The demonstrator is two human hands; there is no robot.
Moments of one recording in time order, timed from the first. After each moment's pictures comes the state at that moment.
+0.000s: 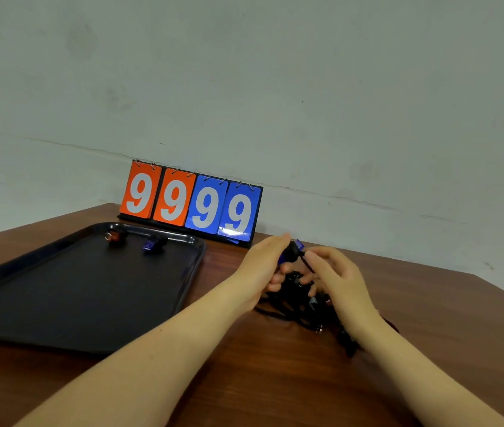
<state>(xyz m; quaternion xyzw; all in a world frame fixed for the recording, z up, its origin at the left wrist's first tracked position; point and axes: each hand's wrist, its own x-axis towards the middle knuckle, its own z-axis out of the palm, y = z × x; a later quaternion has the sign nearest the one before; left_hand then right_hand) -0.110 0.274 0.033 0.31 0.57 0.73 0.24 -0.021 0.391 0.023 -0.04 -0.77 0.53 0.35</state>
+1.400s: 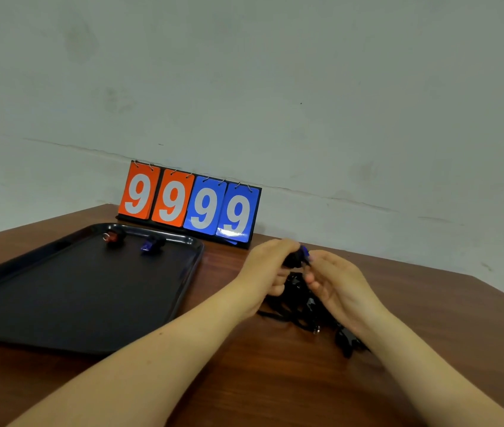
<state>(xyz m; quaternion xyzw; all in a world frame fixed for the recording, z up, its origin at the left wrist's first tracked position) -0.100 0.277 0.034 0.30 0.56 0.74 0.21 -0.021 0.394 0.032 -0.01 -0.66 0.72 0.23</state>
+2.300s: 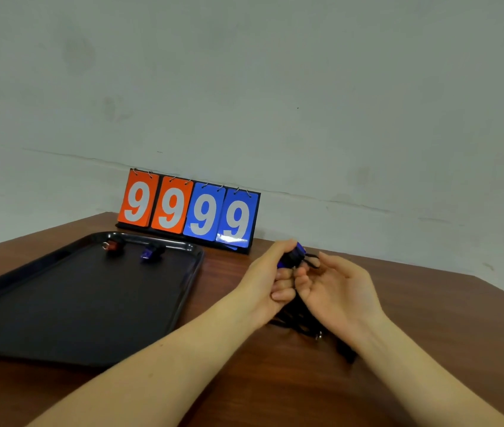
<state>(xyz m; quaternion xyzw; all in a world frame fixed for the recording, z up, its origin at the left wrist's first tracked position) -0.091 0.278 0.036 0.19 0.40 0.82 0.36 -0.016 0.376 0.041 0.01 -0.39 0.91 0.14</state>
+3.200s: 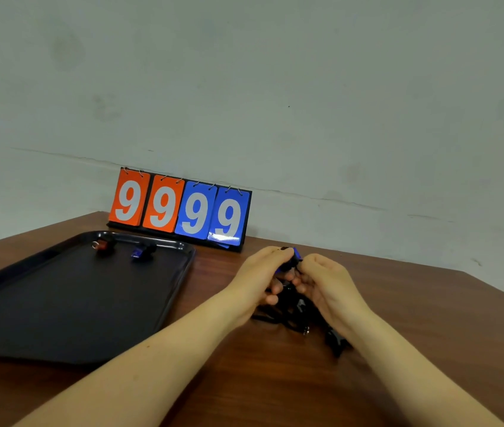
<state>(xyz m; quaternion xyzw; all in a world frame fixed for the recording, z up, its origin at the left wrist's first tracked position) -0.093 0.279 0.030 0.30 0.59 0.72 0.23 -0.020 0.391 0.033 -0.06 -0.70 0.66 0.26</state>
